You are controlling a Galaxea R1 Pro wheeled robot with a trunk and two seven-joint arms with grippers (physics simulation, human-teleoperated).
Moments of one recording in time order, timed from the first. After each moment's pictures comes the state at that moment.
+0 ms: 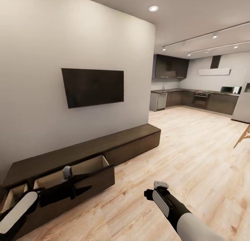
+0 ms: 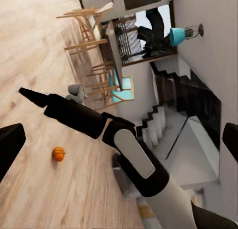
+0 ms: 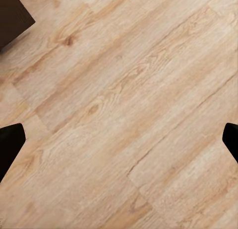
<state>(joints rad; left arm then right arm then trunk) -0.32 0.46 -0.24 -1.23 1.50 0.98 -0.50 -0.63 0.06 0.36 -0.54 -0.58 0.47 -0.39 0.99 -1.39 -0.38</state>
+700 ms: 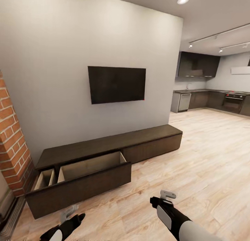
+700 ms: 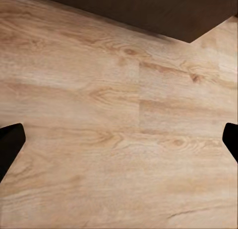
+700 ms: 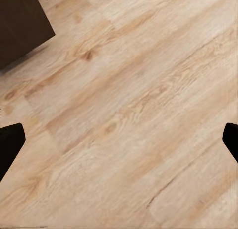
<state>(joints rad) -0.33 0.13 -0.14 -0.56 0.77 0.19 0.01 -0.62 0.06 0.38 -0.29 -0.59 0.09 -0.34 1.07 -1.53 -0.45</state>
